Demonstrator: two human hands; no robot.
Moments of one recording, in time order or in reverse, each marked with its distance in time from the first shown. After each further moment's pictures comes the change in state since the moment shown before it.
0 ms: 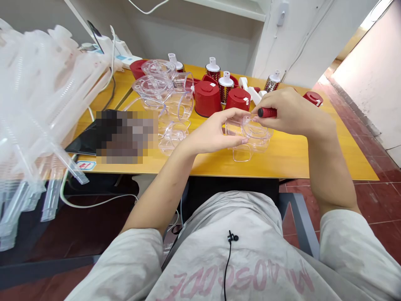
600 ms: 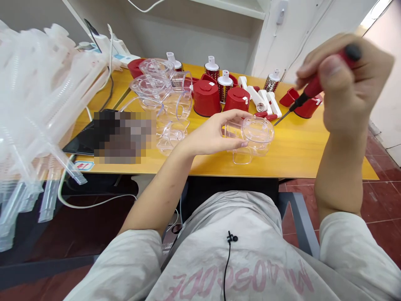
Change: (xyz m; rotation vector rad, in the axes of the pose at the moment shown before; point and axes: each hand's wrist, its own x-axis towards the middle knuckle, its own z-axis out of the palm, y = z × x) left_hand -0.002 0.001 -0.001 0.004 -0.048 0.012; right_hand -0.011 0.006 -0.008 0.518 1.000 -0.170
